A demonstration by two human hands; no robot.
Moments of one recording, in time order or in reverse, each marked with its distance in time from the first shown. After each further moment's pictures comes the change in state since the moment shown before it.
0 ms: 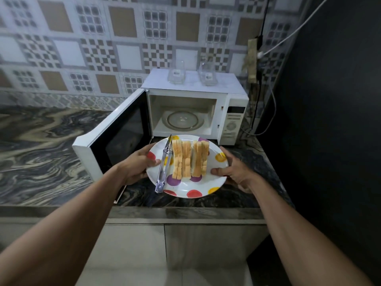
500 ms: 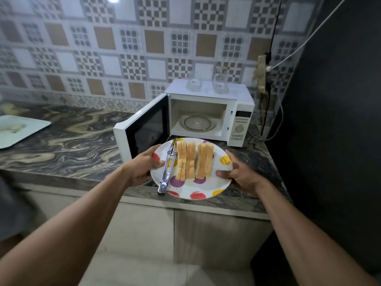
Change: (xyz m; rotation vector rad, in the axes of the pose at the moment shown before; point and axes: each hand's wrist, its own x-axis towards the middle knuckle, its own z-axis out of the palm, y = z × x) left_hand -0.127 -0.007 0.032 -0.062 0.113 0.049; right_hand -0.096 -0.013 0.026 0.020 -0.171 -0.031
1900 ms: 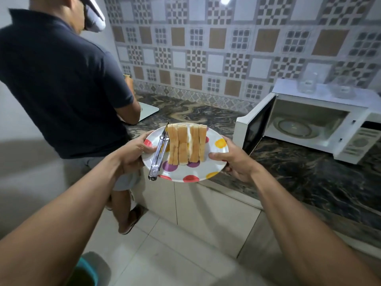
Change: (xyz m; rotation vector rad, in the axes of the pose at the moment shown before) left_hand -0.256 0.048 -0.253 -0.046 0.399 0.084; right_hand 0.086 -0.026 0.353 -0.028 -0.346 -0.063
